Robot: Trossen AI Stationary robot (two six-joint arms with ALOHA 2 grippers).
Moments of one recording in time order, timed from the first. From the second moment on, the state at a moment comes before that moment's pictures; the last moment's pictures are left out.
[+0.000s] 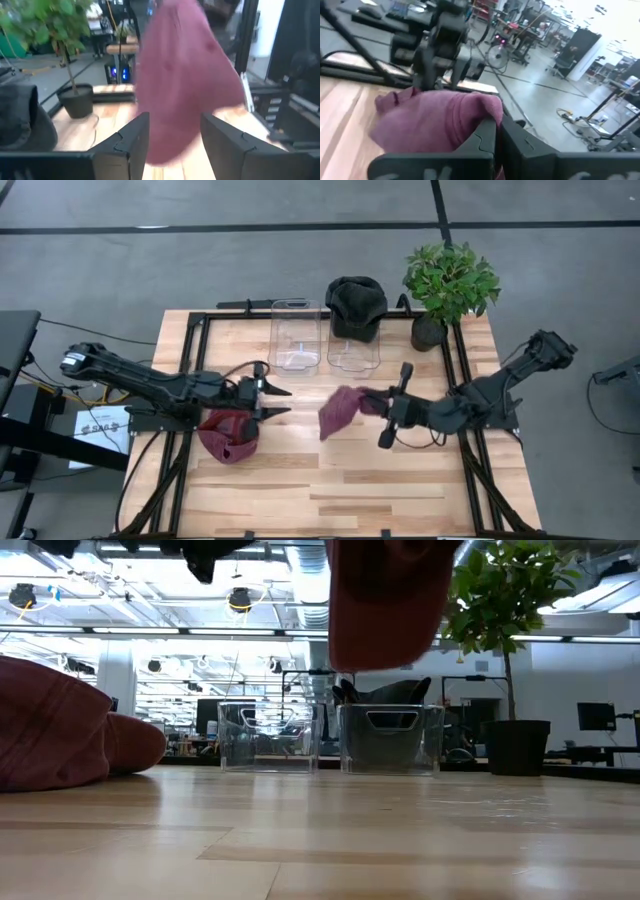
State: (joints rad) left arm -0.24 1.02 0.53 0.44 -0.20 0.07; right arm 0.55 1.23 1.11 -0.13 0.88 -0.25
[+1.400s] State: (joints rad) left arm -0.21 1.39 0.53 0.83 -0.42 0.09; right arm 0.22 1.30 1.20 0.15 0.80 -0.34
